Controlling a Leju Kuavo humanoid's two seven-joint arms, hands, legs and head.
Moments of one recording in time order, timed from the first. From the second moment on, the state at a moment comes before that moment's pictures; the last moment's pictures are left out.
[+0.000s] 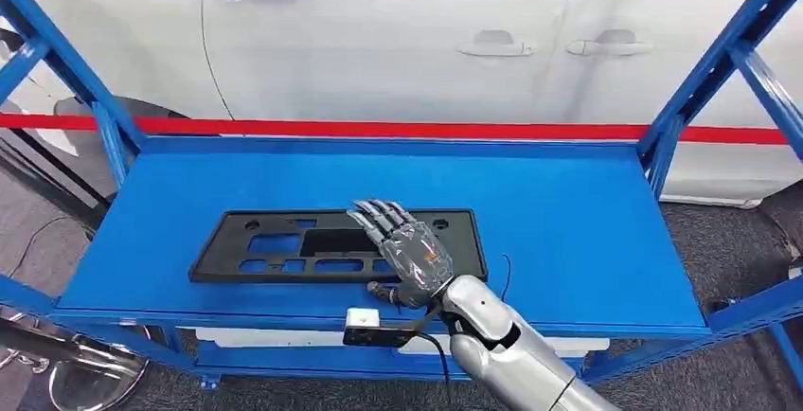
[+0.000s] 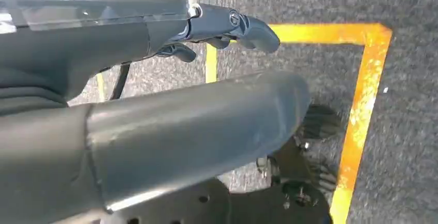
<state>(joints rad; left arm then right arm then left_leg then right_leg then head) -0.02 0.05 -0.11 -0.18 0.17 0.07 -0.04 -0.46 0.01 0.81 -1.24 0.84 -0.37 -0.07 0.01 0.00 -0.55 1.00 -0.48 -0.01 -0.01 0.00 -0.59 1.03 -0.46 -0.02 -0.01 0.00</state>
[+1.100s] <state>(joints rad) -0.02 0.05 -0.14 -0.18 0.15 0.08 -0.08 -0.57 0.08 0.96 -1.01 1.29 -0.38 0.13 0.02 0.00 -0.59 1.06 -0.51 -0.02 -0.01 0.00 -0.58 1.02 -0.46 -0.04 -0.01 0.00</state>
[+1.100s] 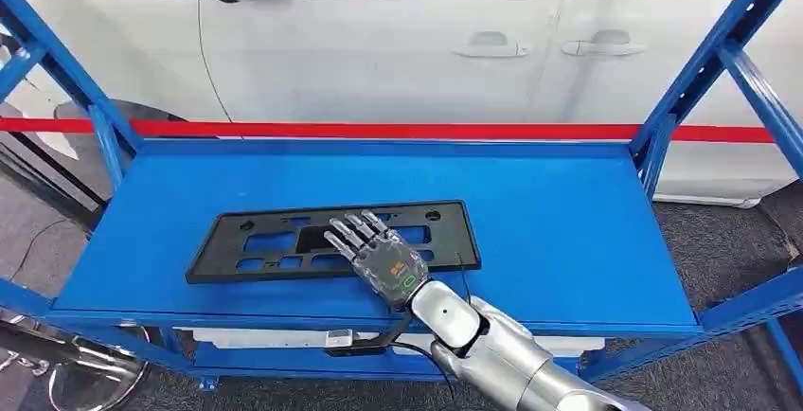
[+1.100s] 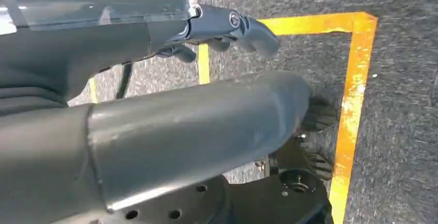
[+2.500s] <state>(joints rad) -0.02 0.06 -0.15 -0.18 0.13 -0.02 -0.17 -0.78 0.28 0.96 -0.61 1.26 -0.20 0.19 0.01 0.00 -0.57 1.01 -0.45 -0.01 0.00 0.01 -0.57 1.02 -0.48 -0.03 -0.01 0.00</state>
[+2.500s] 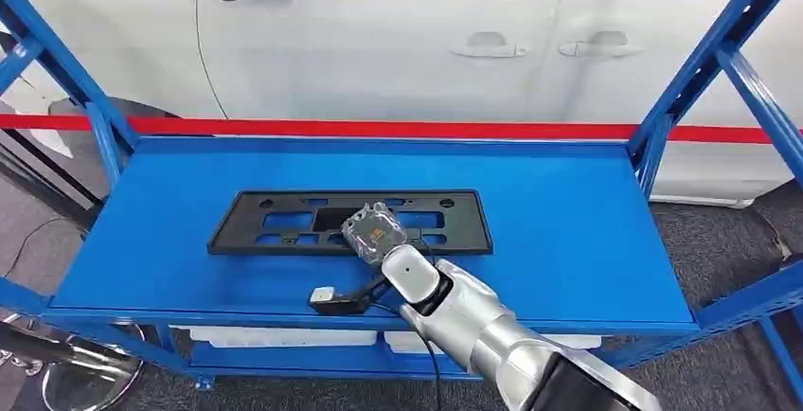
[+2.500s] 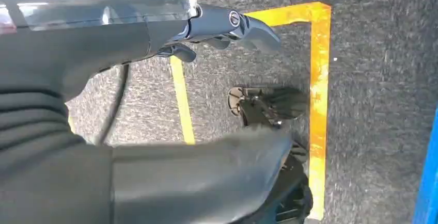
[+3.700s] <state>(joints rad) -0.01 0.05 -0.08 -0.18 0.21 -0.10 -0.47 -0.28 -0.04 0.54 -1.62 0.28 -0.40 -0.50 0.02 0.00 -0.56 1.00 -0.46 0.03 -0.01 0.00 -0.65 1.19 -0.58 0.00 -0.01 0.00</state>
